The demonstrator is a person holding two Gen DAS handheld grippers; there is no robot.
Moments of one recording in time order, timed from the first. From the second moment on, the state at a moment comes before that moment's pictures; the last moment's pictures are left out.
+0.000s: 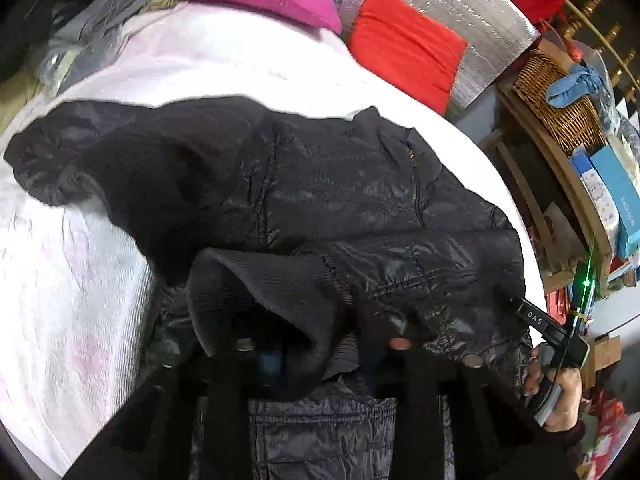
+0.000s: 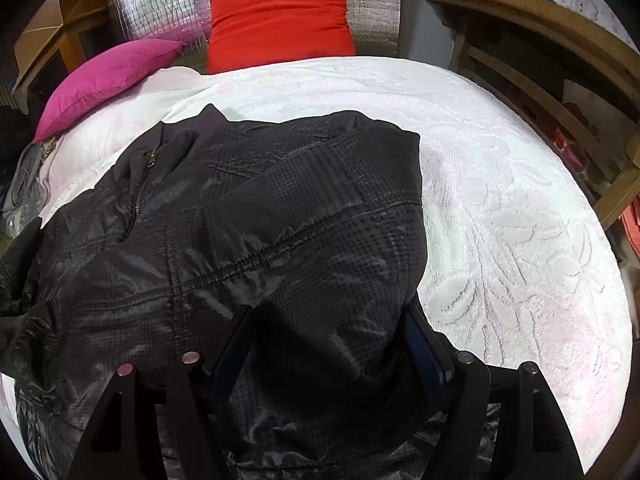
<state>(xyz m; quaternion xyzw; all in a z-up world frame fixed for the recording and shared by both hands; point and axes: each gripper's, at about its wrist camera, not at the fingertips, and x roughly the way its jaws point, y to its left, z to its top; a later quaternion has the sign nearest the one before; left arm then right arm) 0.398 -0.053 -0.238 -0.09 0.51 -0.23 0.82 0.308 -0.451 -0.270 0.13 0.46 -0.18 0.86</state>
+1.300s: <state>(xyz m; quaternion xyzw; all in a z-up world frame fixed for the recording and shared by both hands) 0.430 -0.094 -0.240 0.09 0.39 -0.15 0.90 0.287 -0.507 -0.254 0.29 0.40 -0.15 0.86</state>
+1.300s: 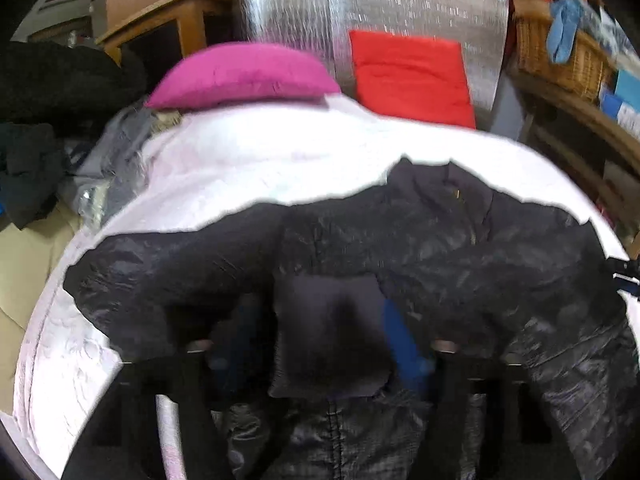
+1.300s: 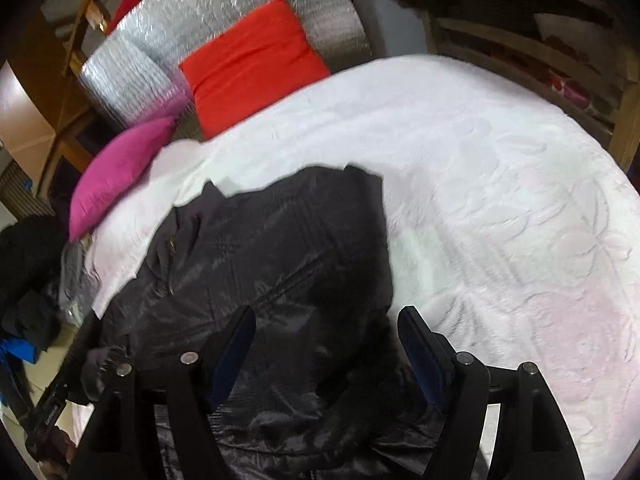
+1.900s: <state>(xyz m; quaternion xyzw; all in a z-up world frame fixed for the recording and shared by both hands) 0.425 -0.107 -0.267 0.14 0.42 -0.13 0.89 0.307 -0.492 -0.261 0.18 0.43 -0.20 0.86</state>
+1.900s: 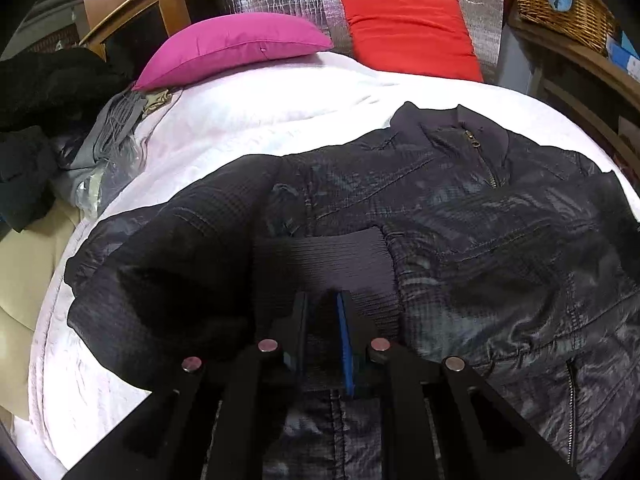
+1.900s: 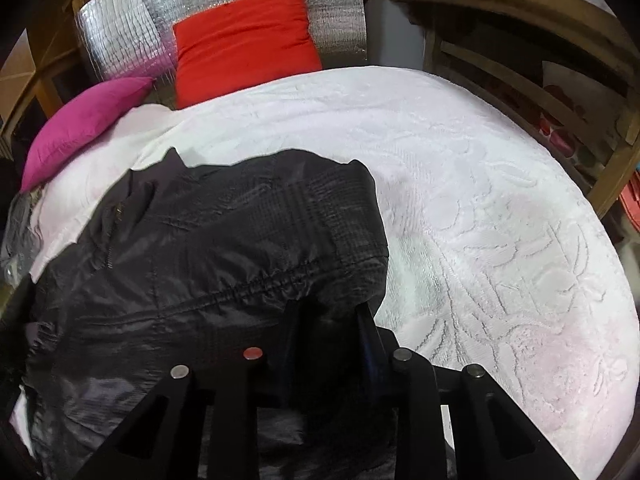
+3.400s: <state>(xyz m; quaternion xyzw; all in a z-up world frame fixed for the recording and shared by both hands) 0.416 -0.115 -0.273 0.18 0.41 -0.11 0.89 0.294 -0.489 -0.241 0.22 0.44 -0.14 0.86</state>
